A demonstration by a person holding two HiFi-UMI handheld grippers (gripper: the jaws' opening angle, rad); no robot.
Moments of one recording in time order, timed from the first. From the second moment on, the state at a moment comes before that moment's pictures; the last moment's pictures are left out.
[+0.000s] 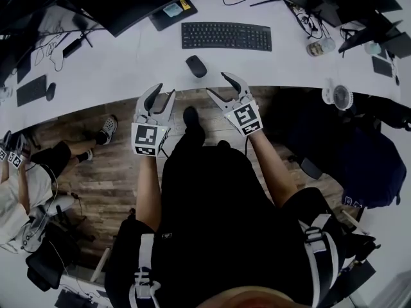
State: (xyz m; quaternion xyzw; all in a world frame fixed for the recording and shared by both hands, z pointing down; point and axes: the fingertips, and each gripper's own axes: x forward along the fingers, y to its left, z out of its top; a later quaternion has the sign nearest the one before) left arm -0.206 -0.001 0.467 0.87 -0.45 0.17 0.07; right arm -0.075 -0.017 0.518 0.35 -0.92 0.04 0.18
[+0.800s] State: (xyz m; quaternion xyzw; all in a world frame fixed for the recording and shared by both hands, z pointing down) left arm -0.217 -0.058 0.481 0.91 -0.38 0.18 0.06; right arm -0.104 -0.062 0.534 0.40 -0.89 0.05 0.20
